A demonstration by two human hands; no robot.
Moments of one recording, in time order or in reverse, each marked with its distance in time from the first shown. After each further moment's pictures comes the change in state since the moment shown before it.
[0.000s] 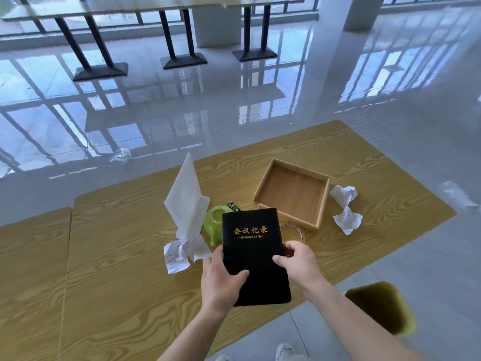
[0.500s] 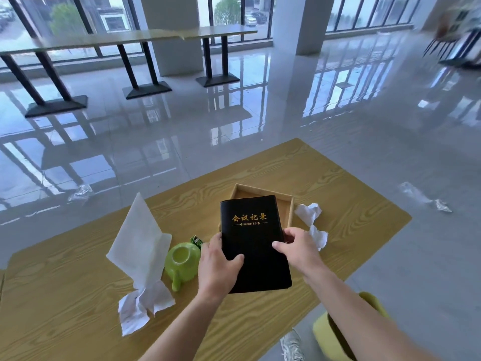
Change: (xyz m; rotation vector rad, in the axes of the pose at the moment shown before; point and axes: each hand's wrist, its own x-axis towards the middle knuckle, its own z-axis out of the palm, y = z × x) left_hand 0.070 0.103 0.044 0.013 -0.051 0.208; right_hand 0.056 -0.026 -0.093 0.079 0.197 -0.054
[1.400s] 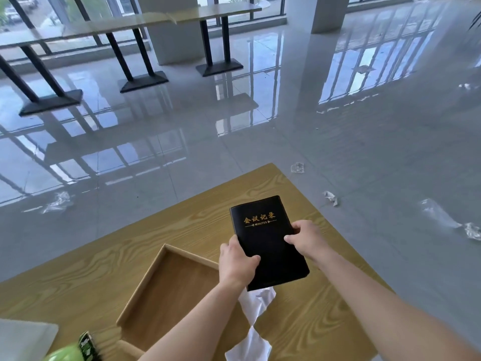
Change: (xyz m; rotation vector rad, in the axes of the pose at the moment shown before) left_hand 0.230 0.183 0.273 0.075 -0.147 -0.227; right_hand 0.354 0.023 -0.209 -0.269 -0.157 0.067
